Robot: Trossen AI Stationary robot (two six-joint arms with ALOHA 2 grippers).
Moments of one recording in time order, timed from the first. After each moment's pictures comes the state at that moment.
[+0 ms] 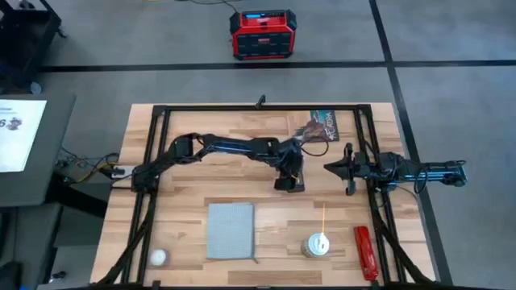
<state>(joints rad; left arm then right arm) 0.15 2.34 1.78 -0.39 0.21 0.32 0.03 0.01 0.04 -0.05 0.15 0.12</state>
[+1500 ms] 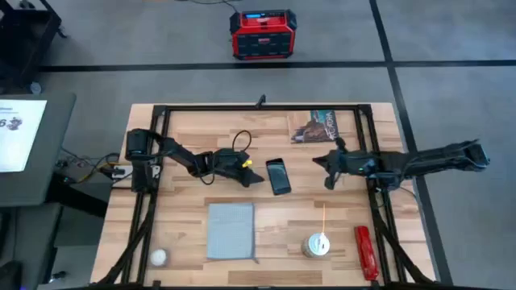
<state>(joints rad) 0.17 1.88 0.63 0.86 0.26 -1.00 0.03 0.80 0.35 -0.12 0.40 0.05</state>
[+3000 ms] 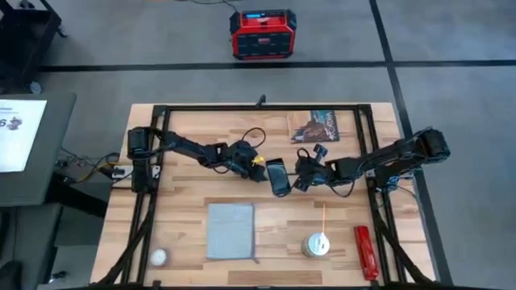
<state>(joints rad) 0.19 1.89 0.87 0.30 0.36 -1.01 0.09 1.47 0.61 -0.11 0.67 0.30</state>
